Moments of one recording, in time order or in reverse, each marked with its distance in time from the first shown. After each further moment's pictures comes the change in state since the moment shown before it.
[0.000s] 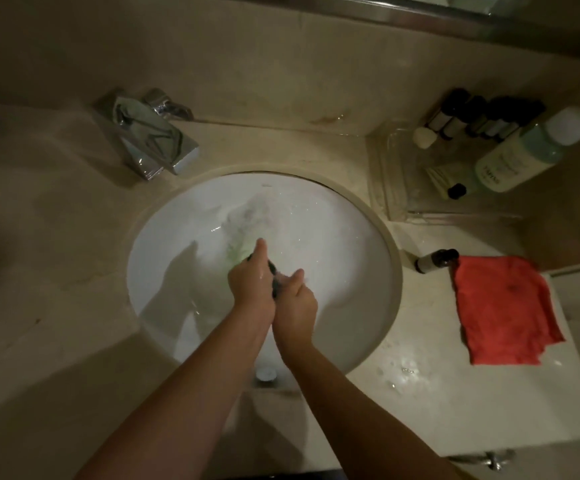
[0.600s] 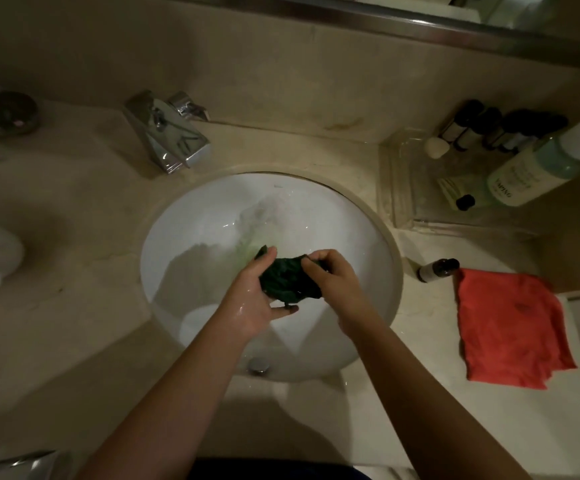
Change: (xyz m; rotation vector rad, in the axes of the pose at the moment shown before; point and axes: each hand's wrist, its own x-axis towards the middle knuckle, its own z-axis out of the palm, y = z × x) left_hand -0.029 -0.005 -0.030 -0.215 -0.437 -0.247; right_hand 0.036 -0.031 -0.082 0.025 -0.446 -0.088
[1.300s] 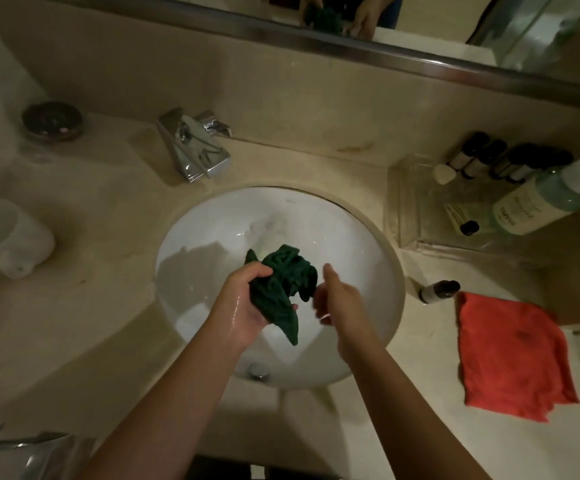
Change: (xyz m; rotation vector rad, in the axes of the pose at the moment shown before) left_hand -0.038 0.009 0.001 -0.125 -0.037 0.110; right_hand -0.029 -0.016 0.002 -0.082 0.077 0.182
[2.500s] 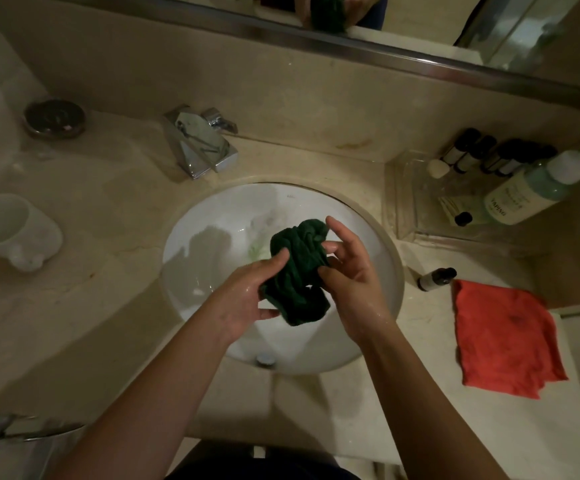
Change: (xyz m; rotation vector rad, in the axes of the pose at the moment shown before) left_hand -0.018 0.014 -0.017 0.474 -0.180 0.008; right_hand -0.026 -0.013 -0.007 0.392 -0.279 -0.495
